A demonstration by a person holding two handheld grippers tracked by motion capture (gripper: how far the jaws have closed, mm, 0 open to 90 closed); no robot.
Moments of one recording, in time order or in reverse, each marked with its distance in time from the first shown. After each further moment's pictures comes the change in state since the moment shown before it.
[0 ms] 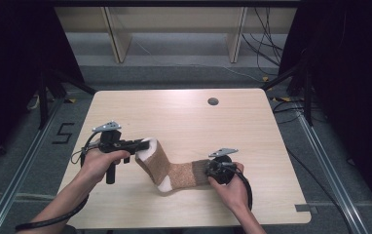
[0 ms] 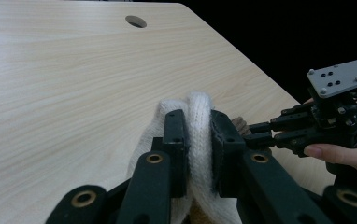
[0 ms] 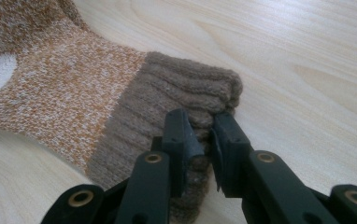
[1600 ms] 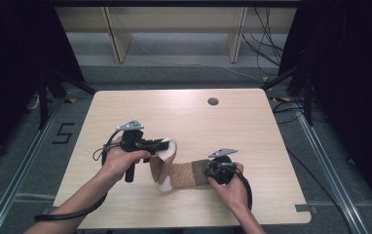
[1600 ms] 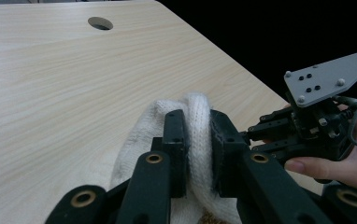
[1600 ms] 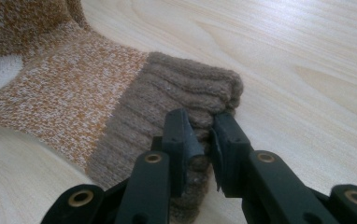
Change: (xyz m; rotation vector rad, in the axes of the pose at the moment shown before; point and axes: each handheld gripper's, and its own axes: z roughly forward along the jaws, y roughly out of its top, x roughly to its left) left arm -0.032 0.007 0.041 0.024 -0.050 0.052; right arm 0.002 0.000 0.000 -0.005 -0.006 0.007
